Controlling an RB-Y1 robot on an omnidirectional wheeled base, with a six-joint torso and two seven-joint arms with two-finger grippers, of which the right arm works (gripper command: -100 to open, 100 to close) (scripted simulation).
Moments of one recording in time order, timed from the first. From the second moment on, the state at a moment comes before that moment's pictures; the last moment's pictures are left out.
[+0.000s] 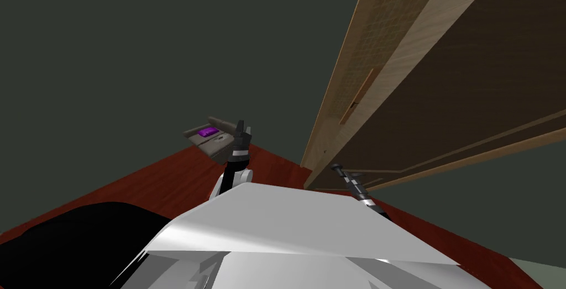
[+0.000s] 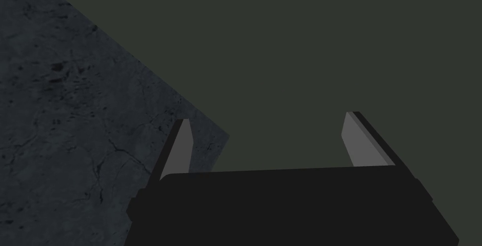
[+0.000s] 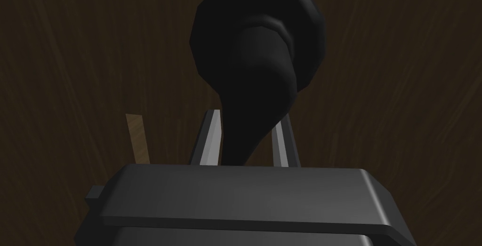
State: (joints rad) arm 0.20 -0.56 -0.05 -0.68 0.13 -1.16 -0.53
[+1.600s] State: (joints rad) arm 0.19 -0.58 -0.04 -0.62 0.15 -1.23 -0.54
